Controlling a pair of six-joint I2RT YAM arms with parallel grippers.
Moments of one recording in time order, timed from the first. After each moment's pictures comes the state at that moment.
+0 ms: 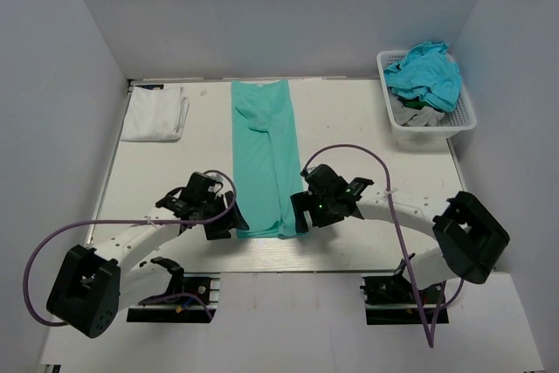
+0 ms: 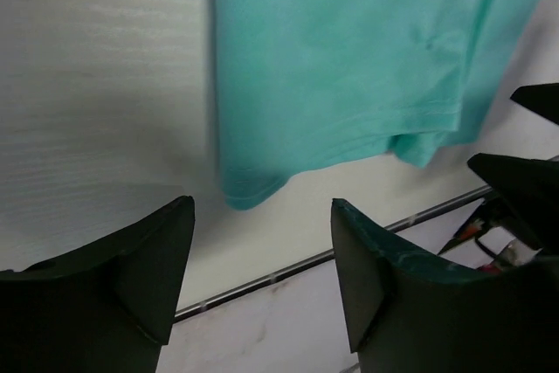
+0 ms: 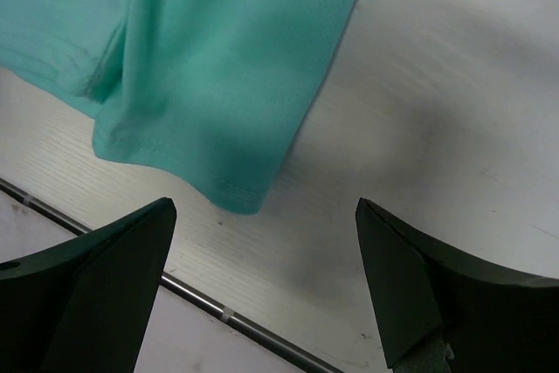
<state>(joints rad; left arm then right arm) -0.46 1.06 0.47 -0.44 0.31 -0.78 0.89 1.40 0.77 -0.43 -0.08 0.49</state>
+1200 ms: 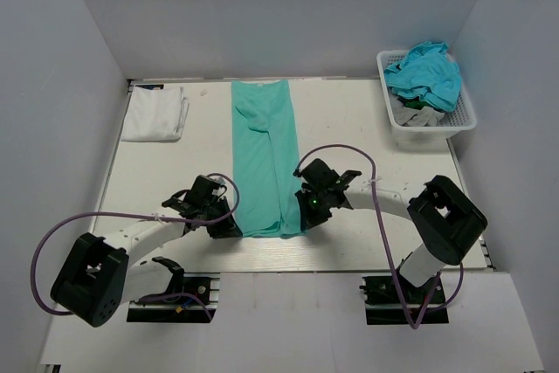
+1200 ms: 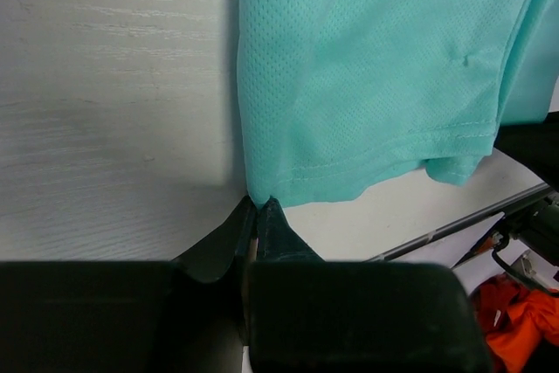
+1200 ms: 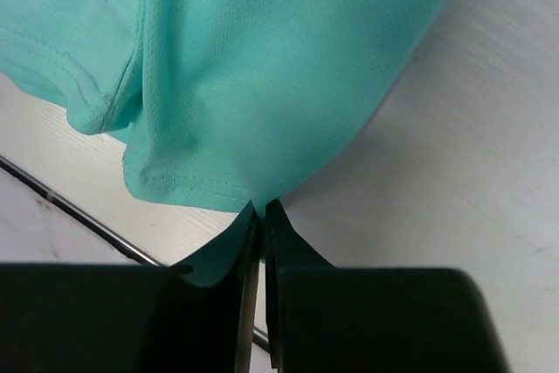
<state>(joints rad) -0.49 1.15 0.42 -0.34 0.29 -0.79 0.83 1.59 0.84 -0.41 -0.27 0.45</state>
